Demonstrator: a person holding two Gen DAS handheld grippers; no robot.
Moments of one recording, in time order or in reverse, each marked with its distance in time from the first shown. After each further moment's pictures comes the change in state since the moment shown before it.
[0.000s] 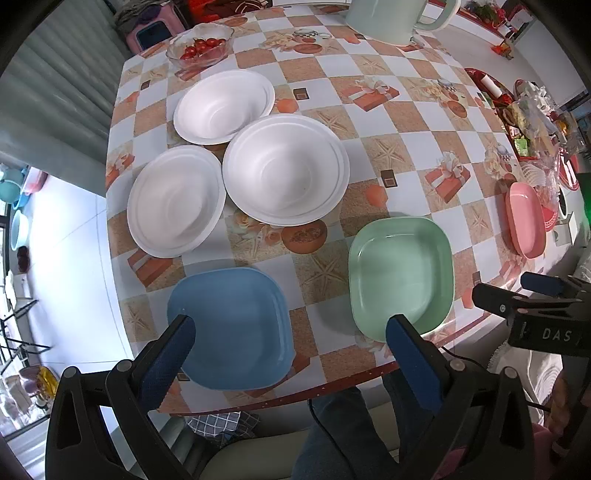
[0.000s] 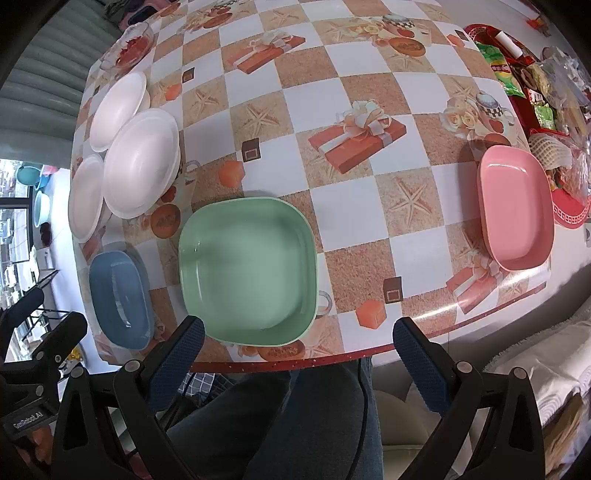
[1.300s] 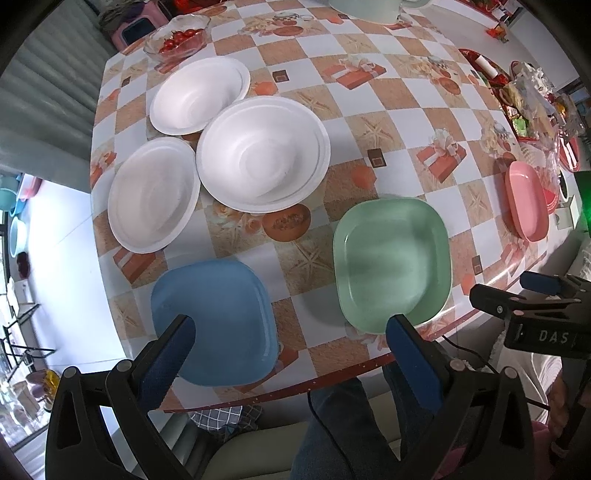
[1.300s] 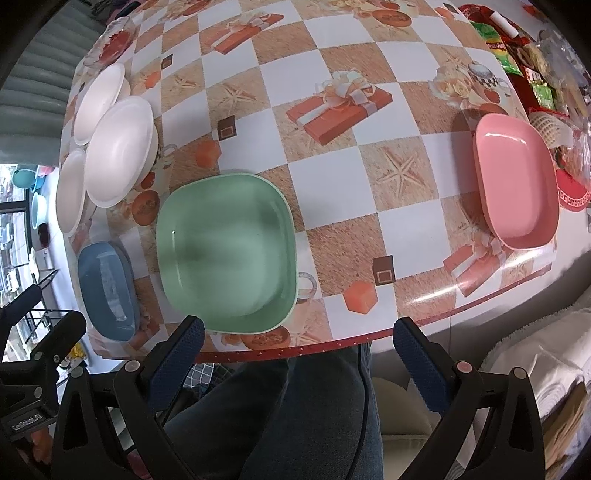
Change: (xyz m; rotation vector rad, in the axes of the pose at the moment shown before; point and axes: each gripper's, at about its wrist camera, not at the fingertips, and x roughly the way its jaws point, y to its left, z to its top) left arm 0.017 -0.020 -0.001 0.036 0.053 0.004; right arm 0.017 -0.019 -0.005 0.033 0.058 0.006
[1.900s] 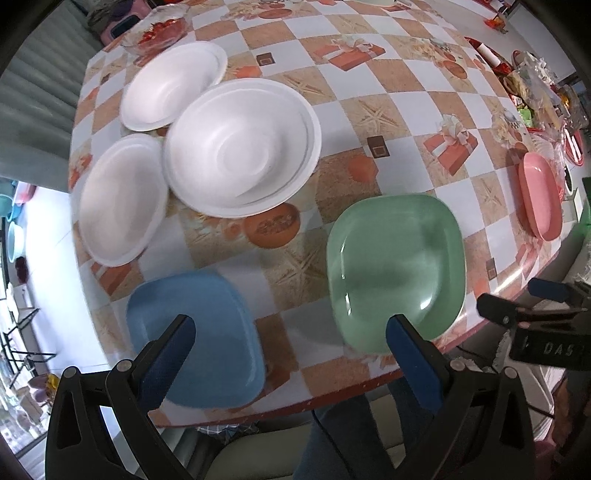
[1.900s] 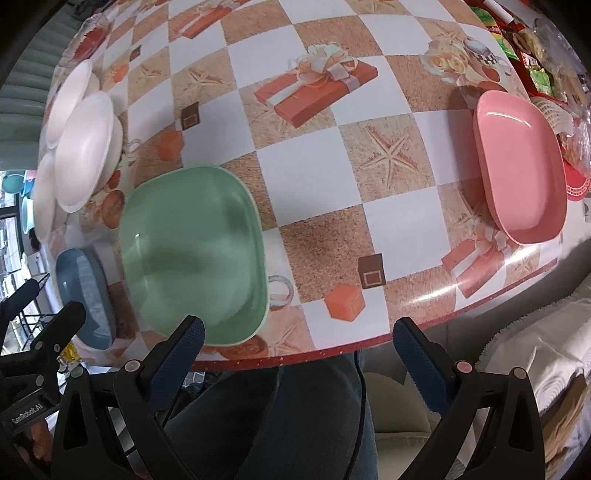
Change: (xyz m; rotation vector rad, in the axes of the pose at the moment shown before) left arm 0.043 -0.016 0.015 0.017 0.023 -0.001; right arm 0.034 -0.012 0.009 0.023 0.041 -0.046
